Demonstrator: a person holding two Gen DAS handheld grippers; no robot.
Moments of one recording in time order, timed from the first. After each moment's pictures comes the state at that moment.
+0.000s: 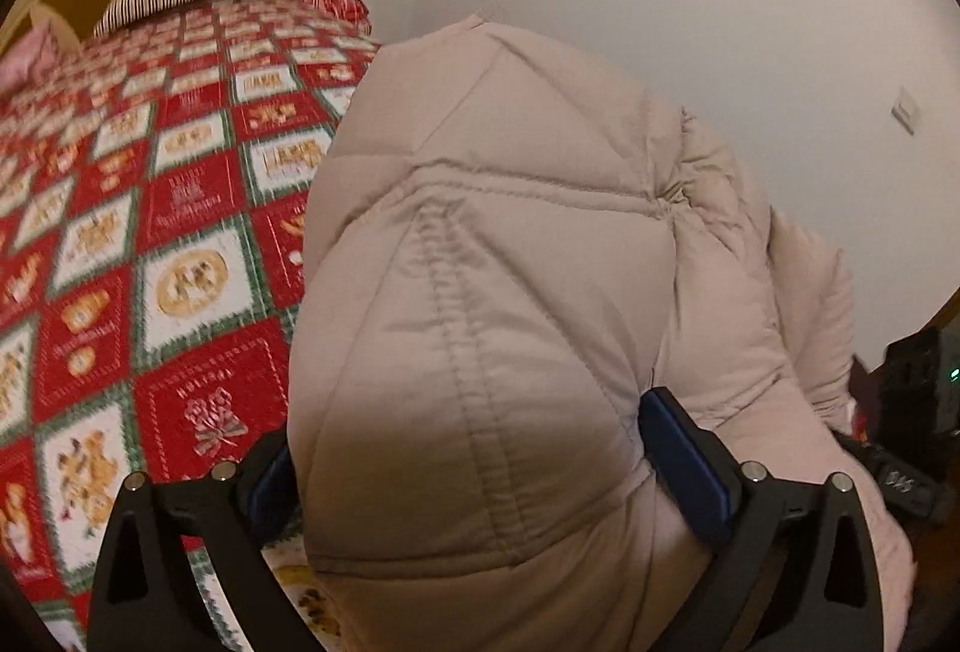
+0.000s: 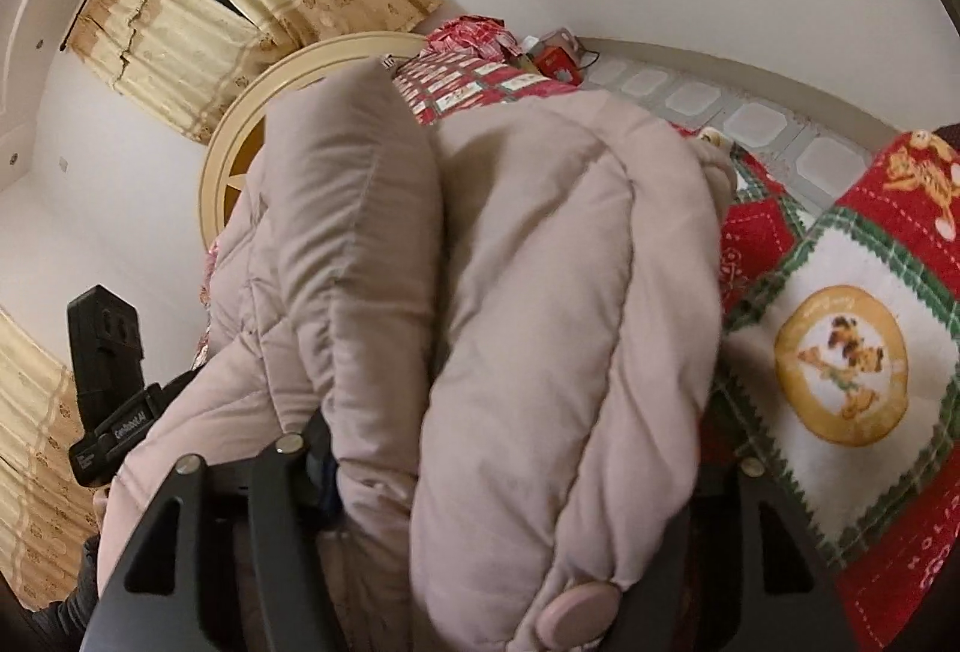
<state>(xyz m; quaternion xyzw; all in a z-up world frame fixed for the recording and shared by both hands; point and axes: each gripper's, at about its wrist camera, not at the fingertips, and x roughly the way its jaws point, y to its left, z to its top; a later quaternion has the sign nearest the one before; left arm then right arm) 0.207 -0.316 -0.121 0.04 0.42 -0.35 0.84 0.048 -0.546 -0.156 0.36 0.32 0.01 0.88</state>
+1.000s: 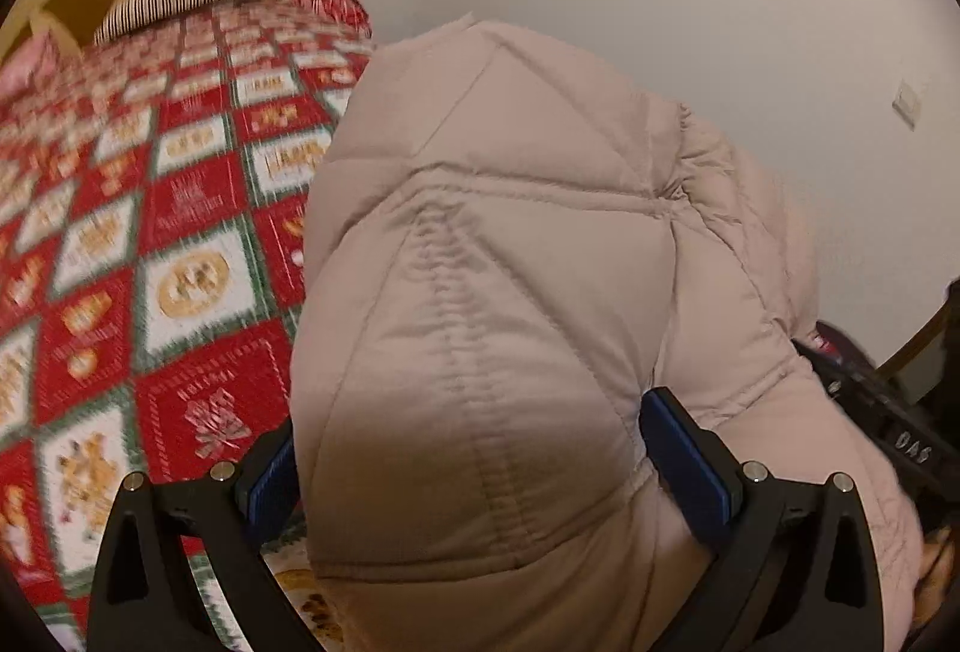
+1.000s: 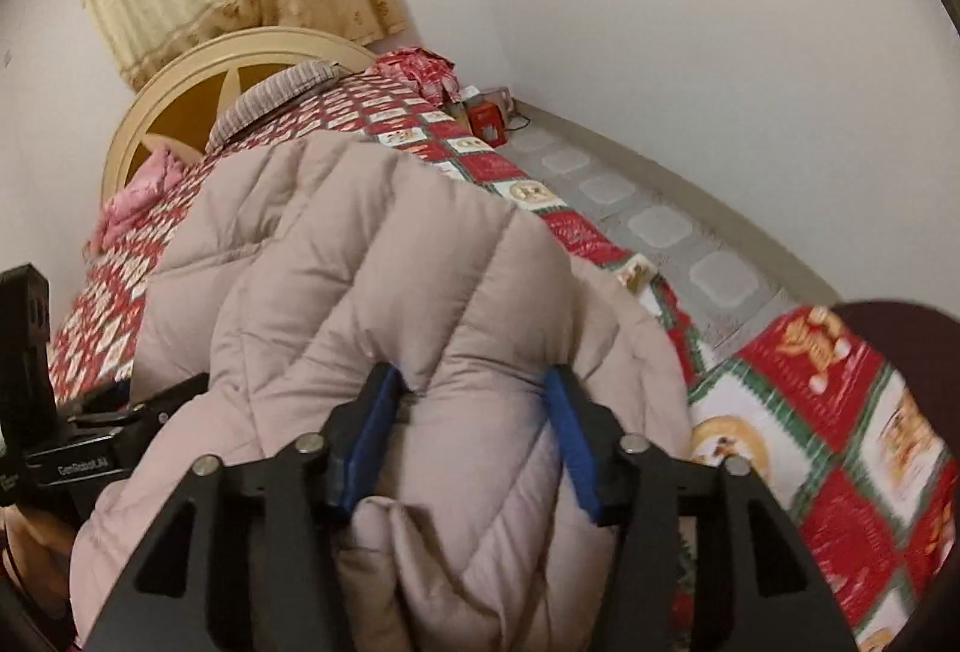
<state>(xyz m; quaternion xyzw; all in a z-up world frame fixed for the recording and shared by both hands) 0.210 -0.308 -0.127 0.03 0.43 -0.35 0.83 0.029 -0.521 -0.120 0.20 0.33 -0.12 0.91</state>
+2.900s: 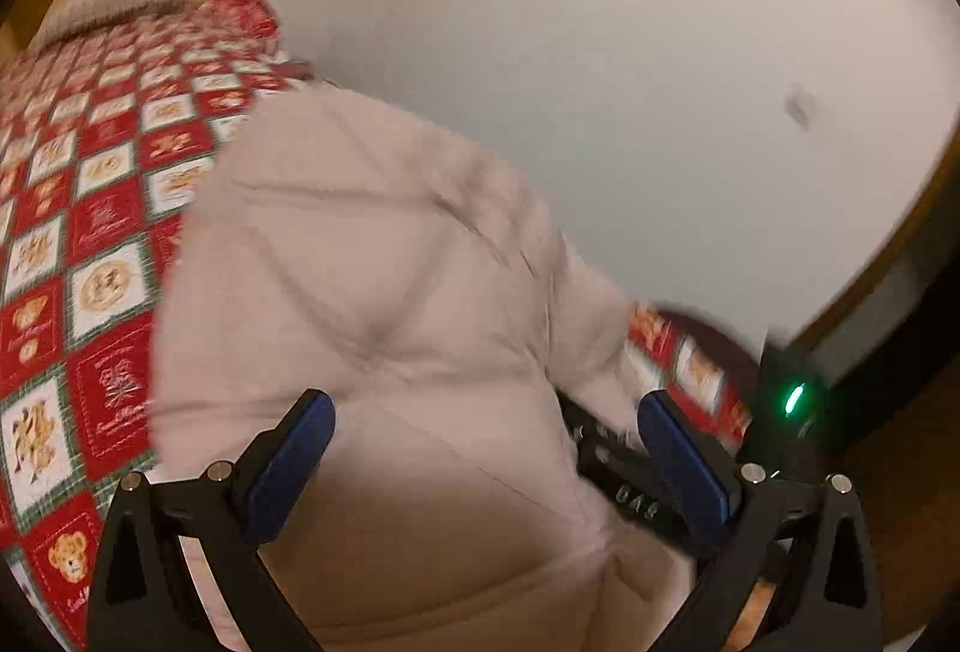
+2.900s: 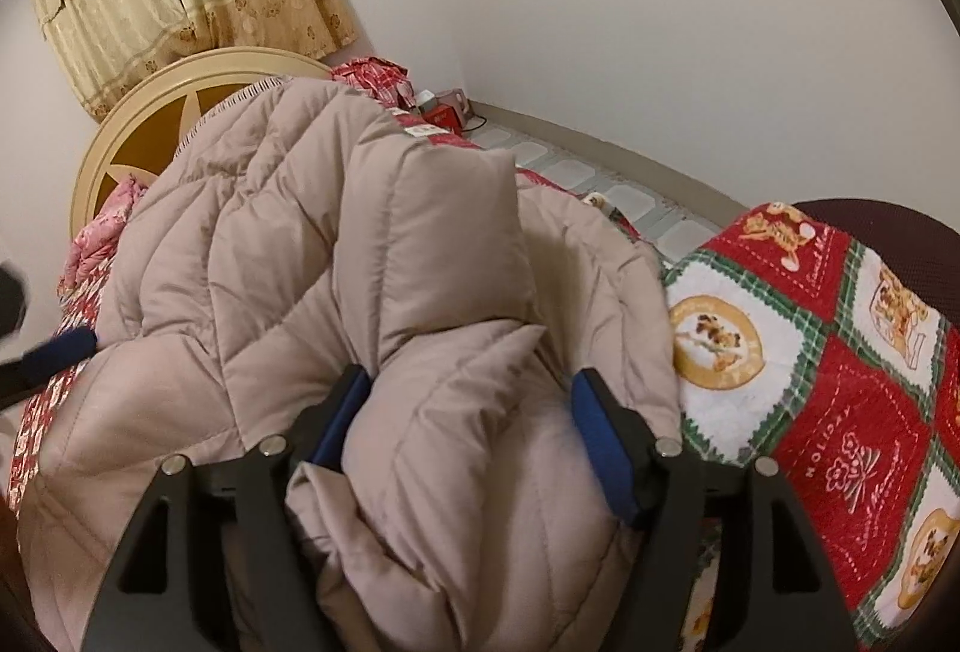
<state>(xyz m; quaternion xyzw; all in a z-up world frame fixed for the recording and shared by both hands) 0.119 -0.339 -0.080 0.05 0.40 -0.45 0.80 -0.002 -0.494 -0.135 0.23 0.32 -0.18 0.90</state>
